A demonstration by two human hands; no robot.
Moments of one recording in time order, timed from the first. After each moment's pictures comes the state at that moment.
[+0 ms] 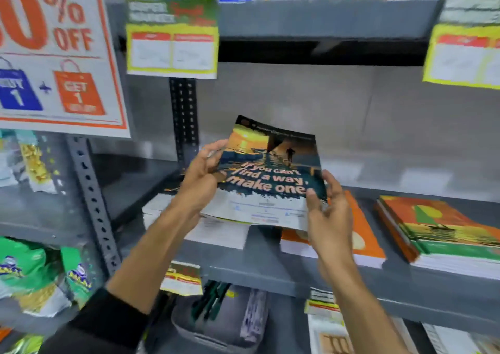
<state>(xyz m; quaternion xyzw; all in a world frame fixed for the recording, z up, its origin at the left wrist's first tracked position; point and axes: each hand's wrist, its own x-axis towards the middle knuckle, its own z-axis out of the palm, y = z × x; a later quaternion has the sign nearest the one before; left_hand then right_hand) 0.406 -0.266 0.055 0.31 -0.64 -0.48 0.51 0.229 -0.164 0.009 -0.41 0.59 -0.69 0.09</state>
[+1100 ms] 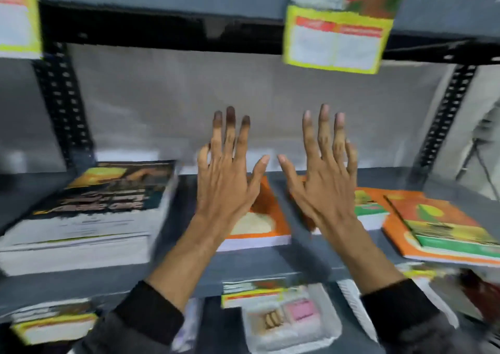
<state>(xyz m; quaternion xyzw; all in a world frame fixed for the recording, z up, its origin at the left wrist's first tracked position) 0.244 -0.221 0.041 0.31 -0.83 0.09 0.45 0.117 -0.112 0.045 -0.43 0.77 -0.28 -0.37</state>
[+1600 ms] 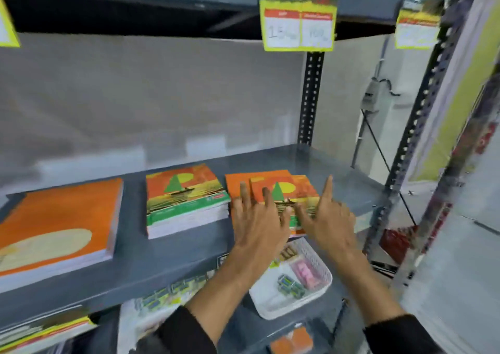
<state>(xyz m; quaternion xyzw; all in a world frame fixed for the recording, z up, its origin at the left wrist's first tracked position) -0.034 0.018 -0.041 0.25 -0.93 -0.03 0.27 -0.124 0.123 -0.049 -0.20 0.93 -0.28 -0.12</state>
